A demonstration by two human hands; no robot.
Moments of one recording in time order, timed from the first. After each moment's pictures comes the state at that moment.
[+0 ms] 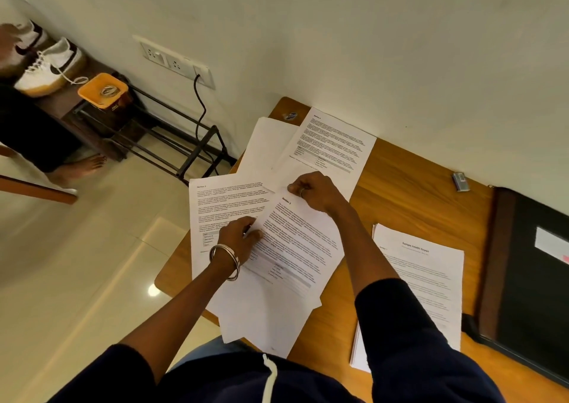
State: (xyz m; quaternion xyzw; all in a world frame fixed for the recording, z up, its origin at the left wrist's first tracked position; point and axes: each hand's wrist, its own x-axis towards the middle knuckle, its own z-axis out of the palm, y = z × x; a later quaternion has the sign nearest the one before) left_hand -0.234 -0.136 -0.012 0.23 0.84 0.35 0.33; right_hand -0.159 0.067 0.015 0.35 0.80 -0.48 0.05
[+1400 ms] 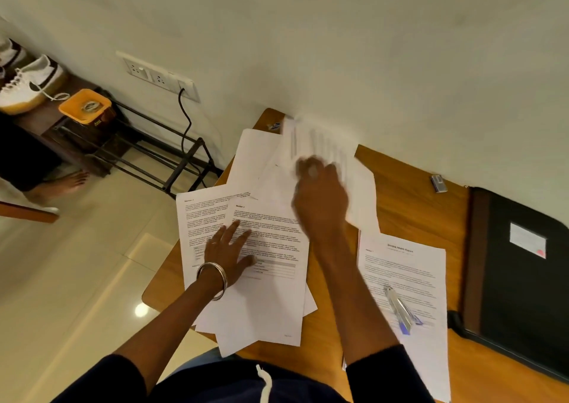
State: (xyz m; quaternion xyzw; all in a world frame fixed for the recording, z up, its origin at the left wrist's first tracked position) left_hand -0.236 -0.151 -0.038 0.42 0.85 0.10 0.30; right_hand -0.133 0.017 0.083 0.37 0.90 0.00 -0.24
